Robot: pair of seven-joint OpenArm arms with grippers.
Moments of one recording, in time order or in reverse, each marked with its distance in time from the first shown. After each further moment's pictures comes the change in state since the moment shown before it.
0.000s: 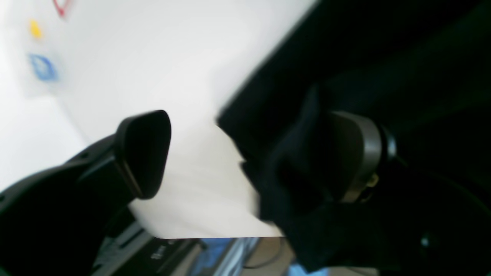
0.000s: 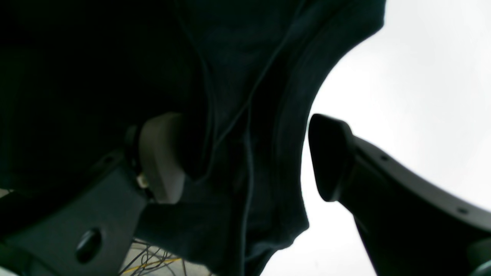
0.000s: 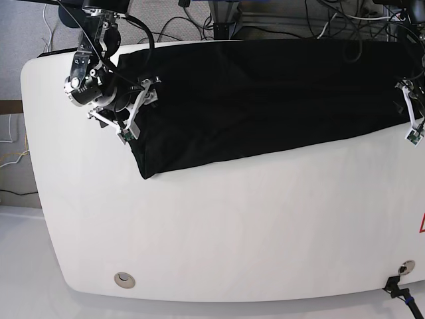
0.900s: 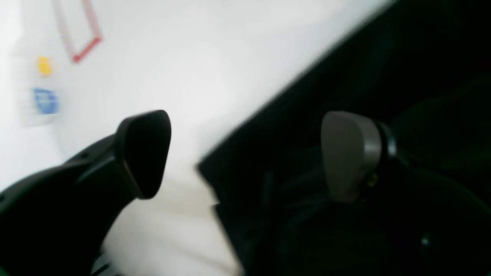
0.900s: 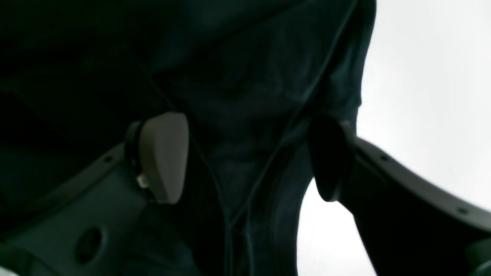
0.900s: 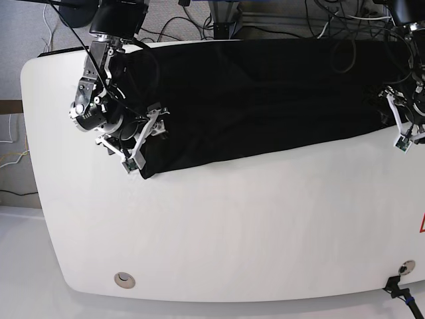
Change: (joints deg) left arm -3.7 6.8 -0.9 4.2 0.2 0.2 -0.3; right arm 10.0 -3.4 0.4 -7.3 -0.5 0.0 3.9
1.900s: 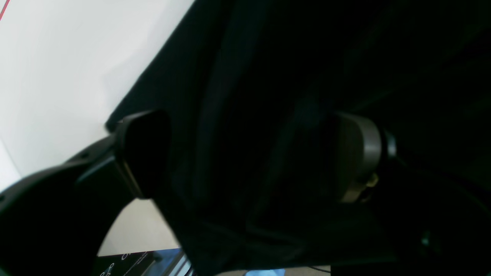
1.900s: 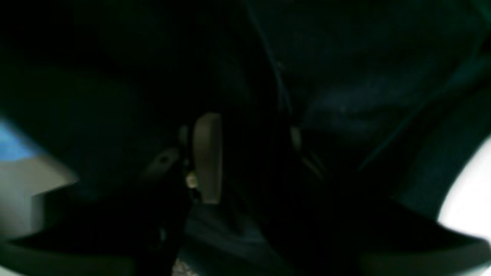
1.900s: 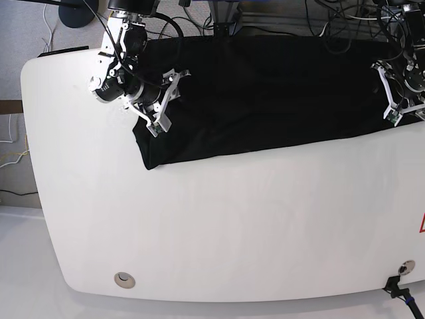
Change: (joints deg) left arm 8.9 2.4 0.1 -0.1 0.1 0.0 -0.3; right arm -9.6 -6.6 0.0 0.2 8.7 5.0 -7.2
